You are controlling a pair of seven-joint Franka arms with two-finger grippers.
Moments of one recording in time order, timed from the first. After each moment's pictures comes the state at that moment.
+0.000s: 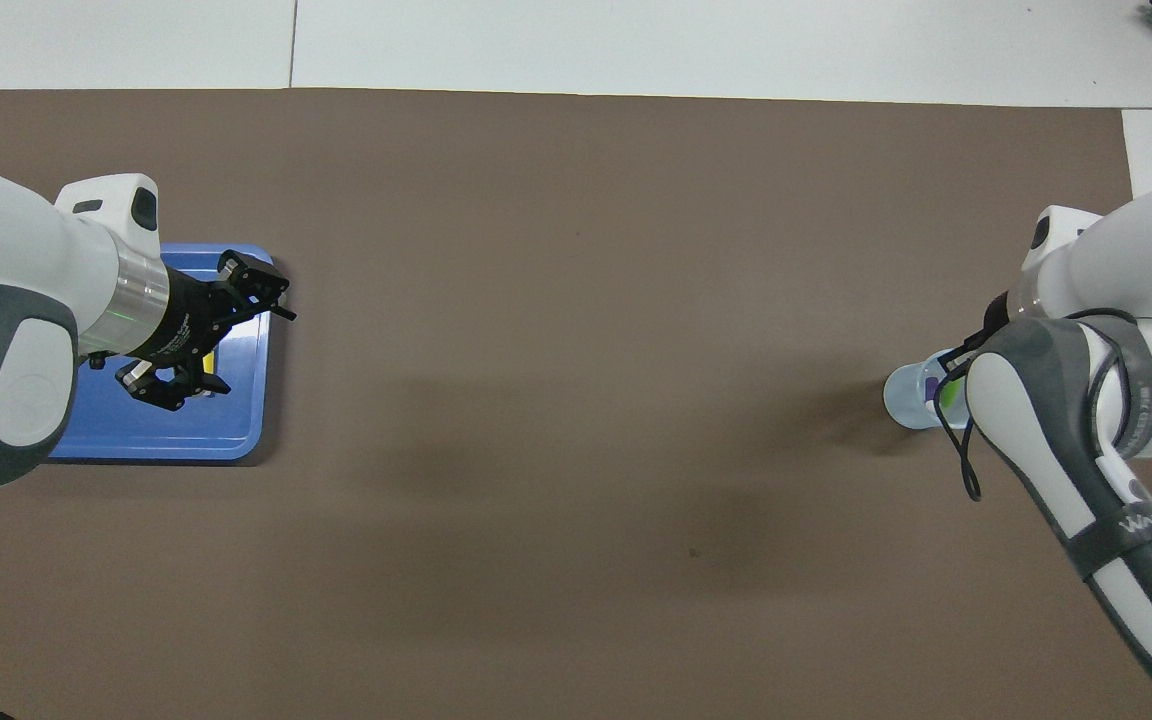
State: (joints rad) left arm -0.05 0.01 -0.15 -1.87 -0.19 1.87 -0.93; right arm 0.06 0.13 -0.08 -1.93 -0.07 1.96 -0.44
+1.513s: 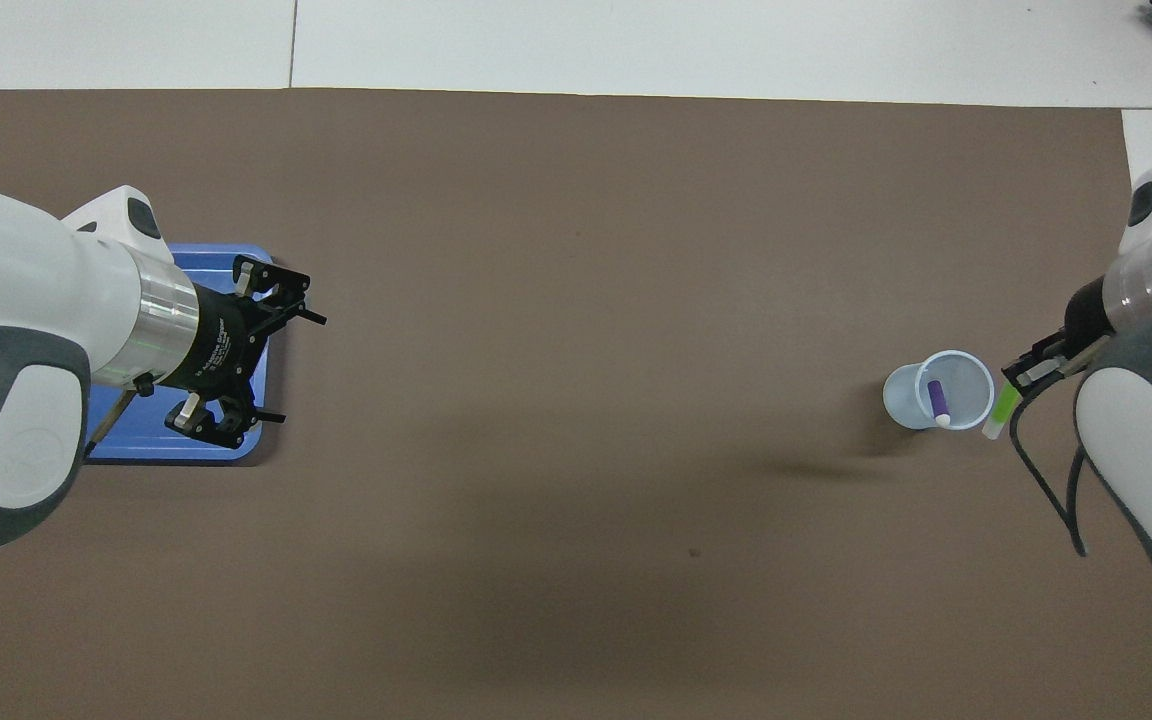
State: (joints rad) left arm -0.10 -0.06 -0.16 -1.87 -0.25 1.84 -1.33; right arm 0.06 -0.01 -0.03 -1.76 -0.08 1.64 -0.46
